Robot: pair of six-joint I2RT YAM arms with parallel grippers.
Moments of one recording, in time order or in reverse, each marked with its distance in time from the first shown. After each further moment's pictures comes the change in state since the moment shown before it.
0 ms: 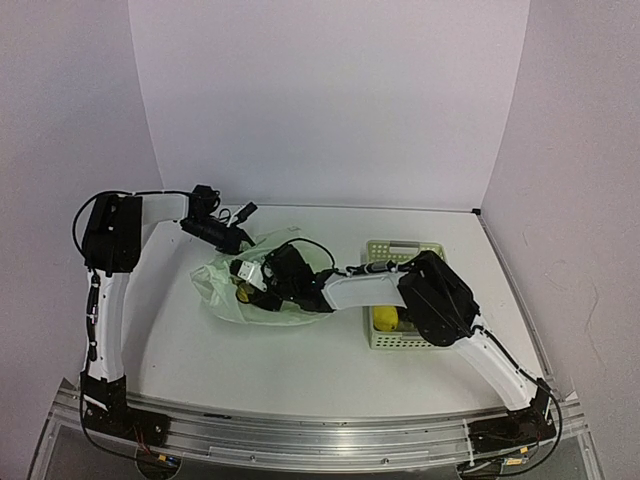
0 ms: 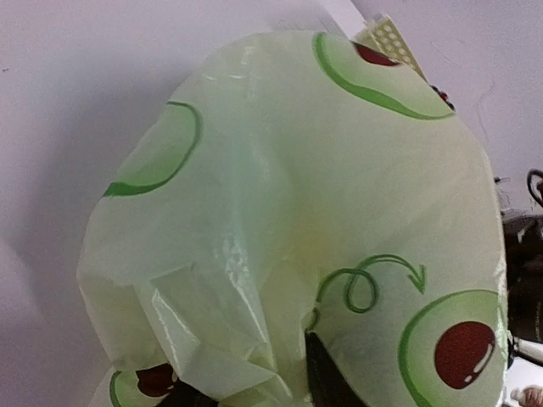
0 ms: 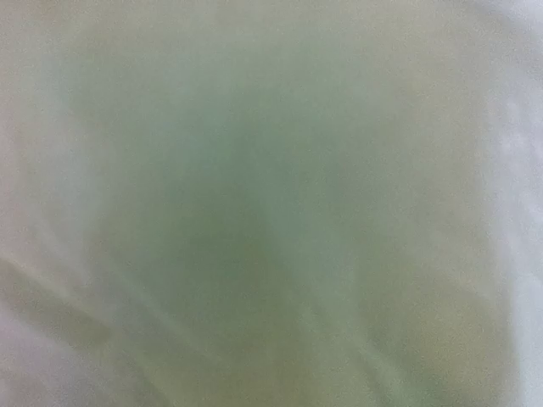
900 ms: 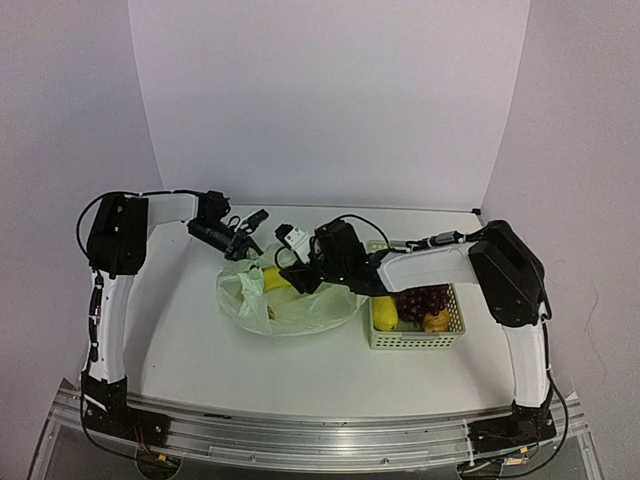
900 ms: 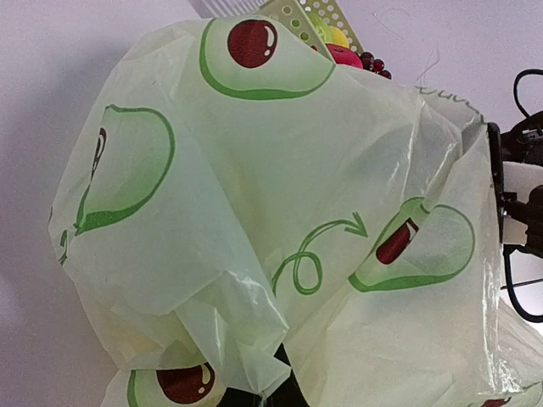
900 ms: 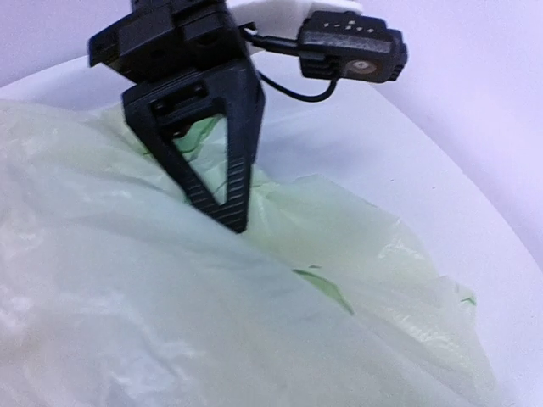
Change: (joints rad) left arm -0.059 0.000 0.020 -0.207 0.142 0.084; right arm -0.073 -0.467 -0.541 0.109 -0.081 0.329
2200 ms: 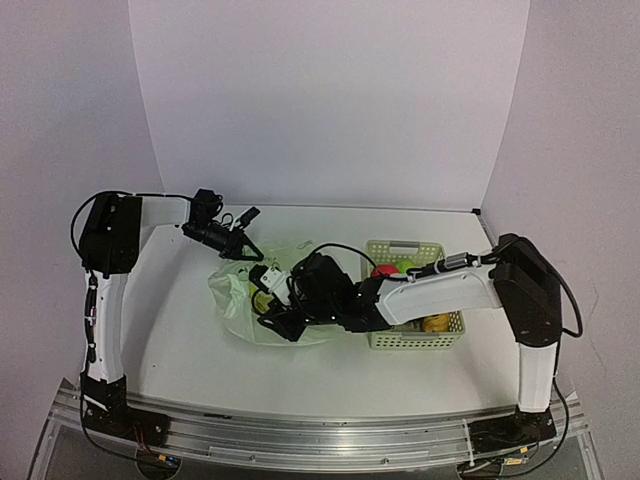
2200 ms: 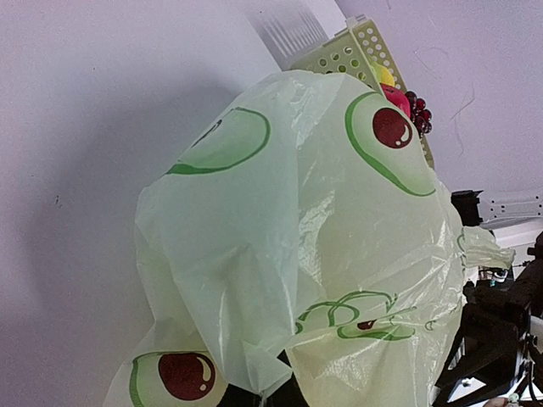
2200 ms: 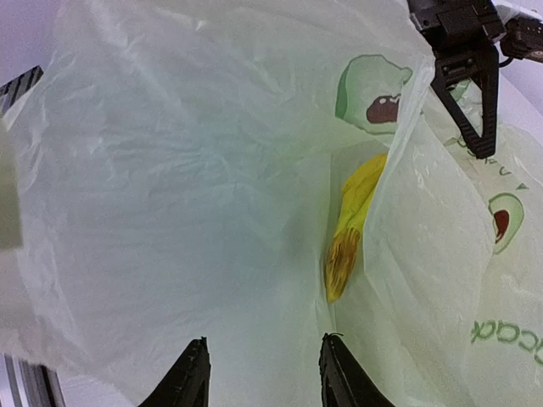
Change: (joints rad) left arm 0.038 -0.044 -0.112 0.255 -0.075 -0.186; right arm 0.212 -0.141 -0.142 -0.120 -0.079 0.205
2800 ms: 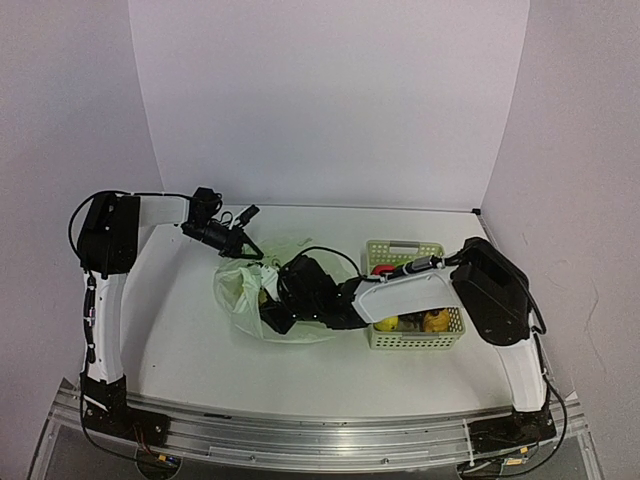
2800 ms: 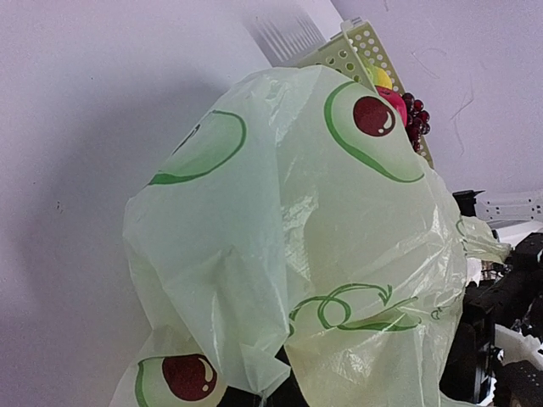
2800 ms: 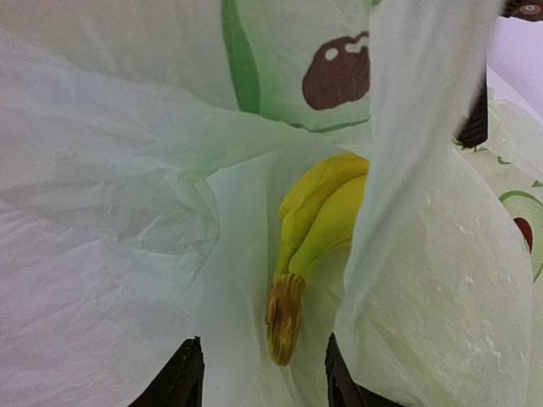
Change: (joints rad) left arm 0.000 -0.018 -0.010 0.013 -0.003 -0.002; right arm -0.025 0.187 0.156 0.026 0.096 0.014
